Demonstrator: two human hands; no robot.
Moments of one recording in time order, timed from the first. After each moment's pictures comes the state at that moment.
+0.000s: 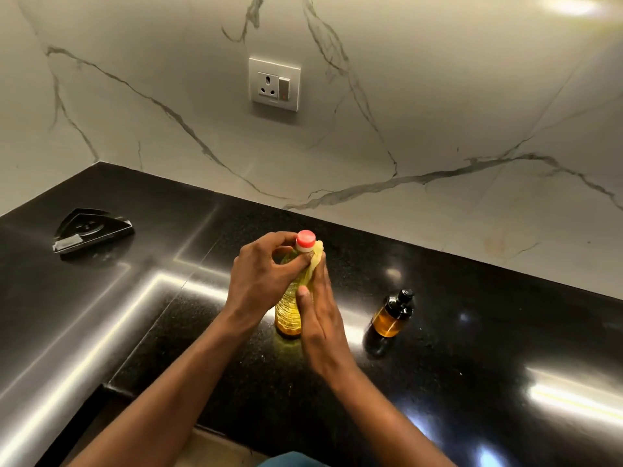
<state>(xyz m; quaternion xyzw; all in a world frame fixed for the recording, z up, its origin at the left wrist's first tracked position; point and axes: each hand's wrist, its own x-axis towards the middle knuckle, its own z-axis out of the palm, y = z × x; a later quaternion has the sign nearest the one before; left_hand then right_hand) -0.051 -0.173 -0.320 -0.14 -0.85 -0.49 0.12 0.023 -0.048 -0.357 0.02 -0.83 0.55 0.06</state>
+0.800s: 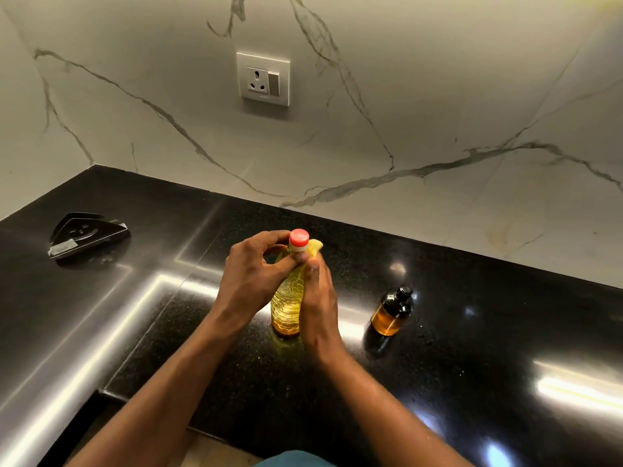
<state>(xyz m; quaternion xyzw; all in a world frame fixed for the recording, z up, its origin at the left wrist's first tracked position) -0.054 -0.169 -0.315 -0.16 -0.84 -0.51 0.11 -0.012 -0.050 -0.368 -0.07 -0.76 0.64 0.10</state>
